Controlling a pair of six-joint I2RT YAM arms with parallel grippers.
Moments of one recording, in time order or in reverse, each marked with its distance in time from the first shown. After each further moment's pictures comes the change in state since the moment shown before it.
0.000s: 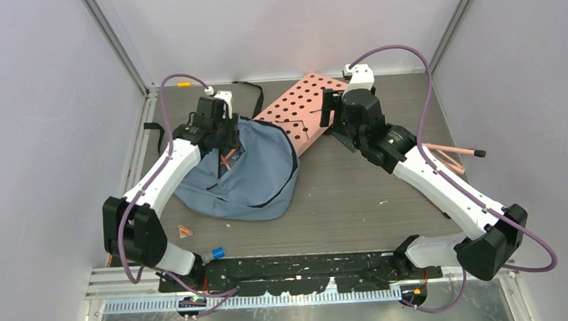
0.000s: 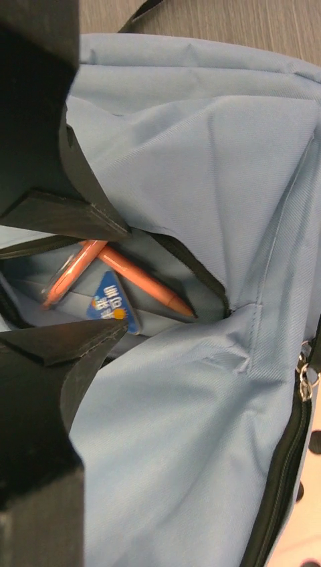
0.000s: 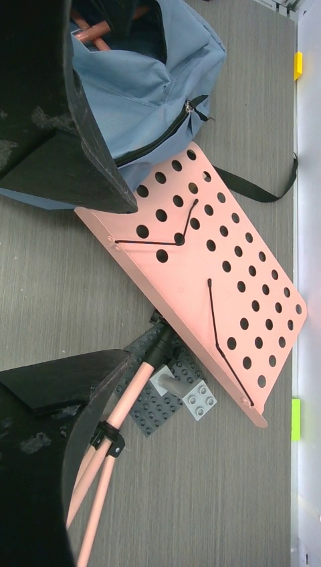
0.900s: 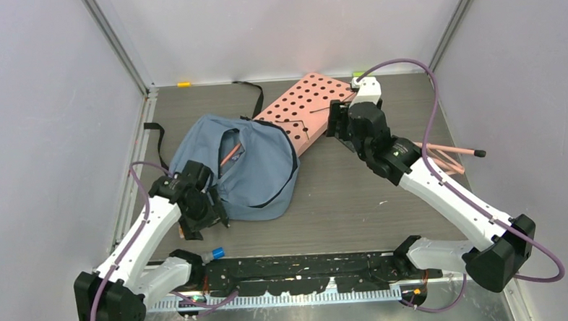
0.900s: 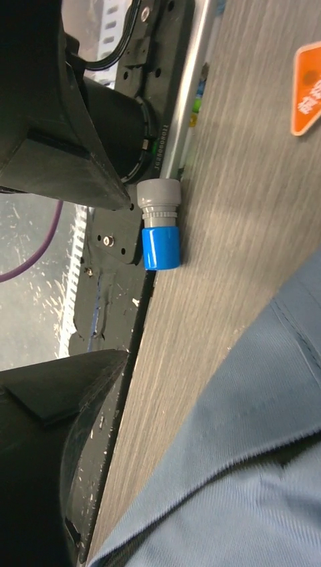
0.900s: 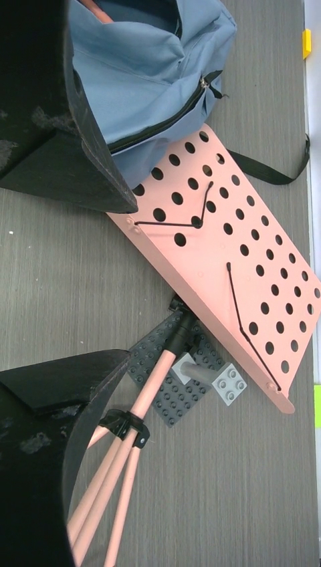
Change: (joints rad) left arm 0.000 -0.513 -0.433 -0.686 0.127 -0.614; right arm 0.000 -0.089 -0.132 0.026 0.027 0.029
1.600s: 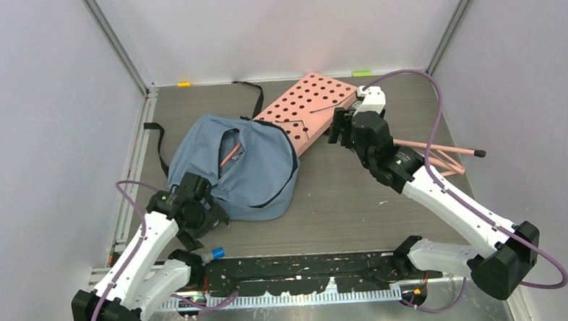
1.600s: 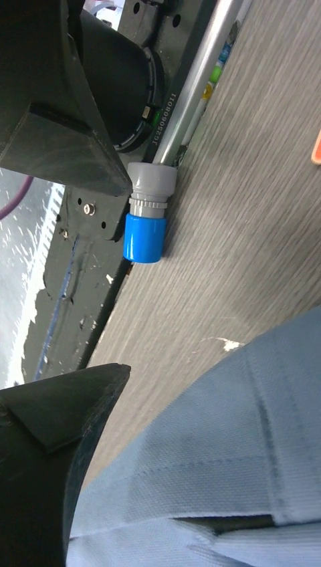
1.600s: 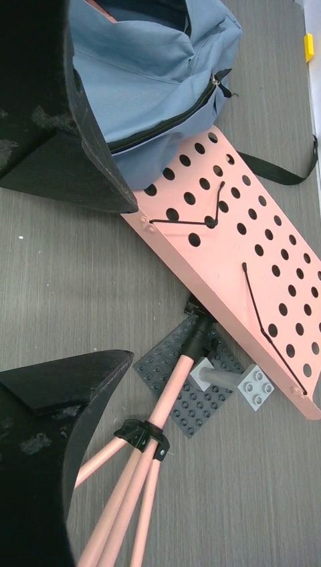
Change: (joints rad) left arm -0.002 -0.127 -0.136 0.042 -0.038 -0.264; right arm -0.005 -0.061 -0.107 0.038 -0.011 0.055
